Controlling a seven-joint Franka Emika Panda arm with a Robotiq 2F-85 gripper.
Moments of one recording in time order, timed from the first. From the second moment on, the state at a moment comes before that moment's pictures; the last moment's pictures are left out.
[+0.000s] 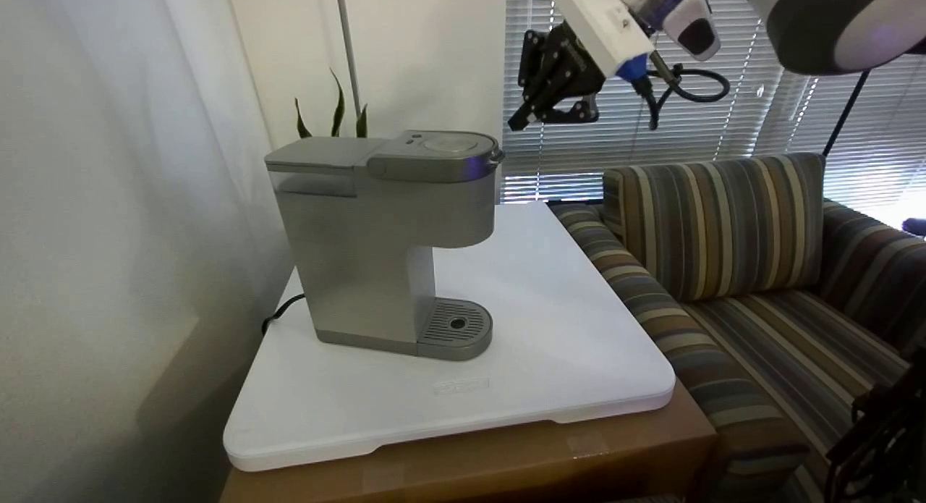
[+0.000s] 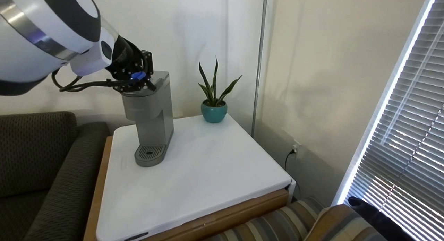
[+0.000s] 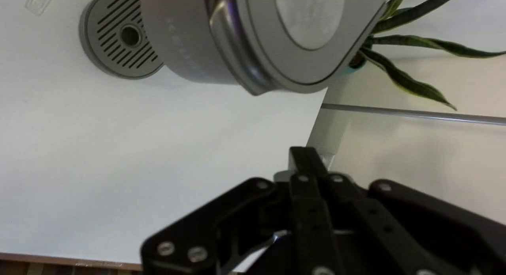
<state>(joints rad) 0.16 0.16 -0.18 -2.33 -0.99 3.33 2.61</state>
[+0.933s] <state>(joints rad) -0.09 0.25 0.20 -2.31 -0.86 3.45 2.57</state>
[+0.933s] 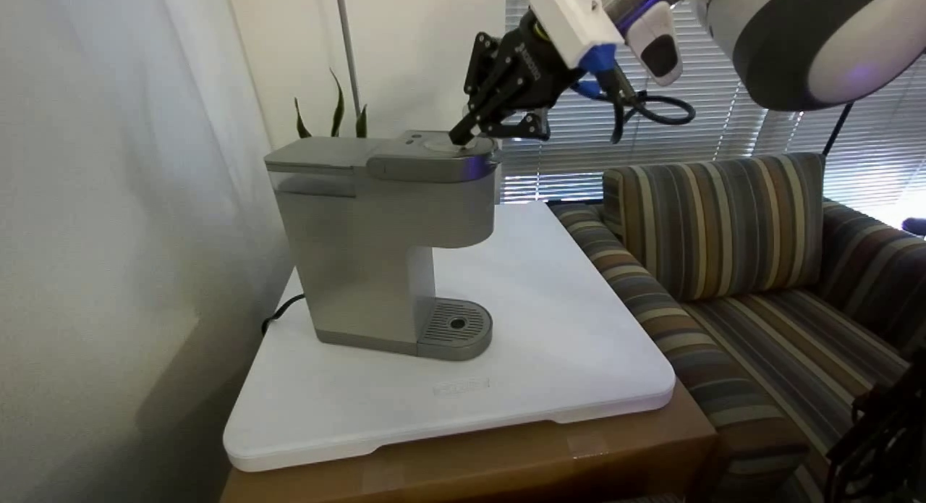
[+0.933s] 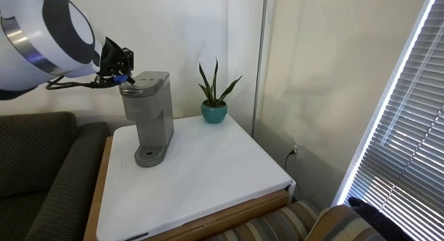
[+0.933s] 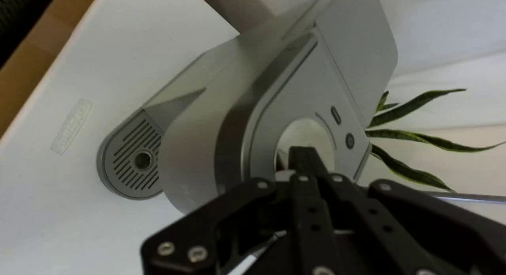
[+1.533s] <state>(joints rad) -0.15 0.24 0.19 -2.33 -0.87 3.44 2.55</state>
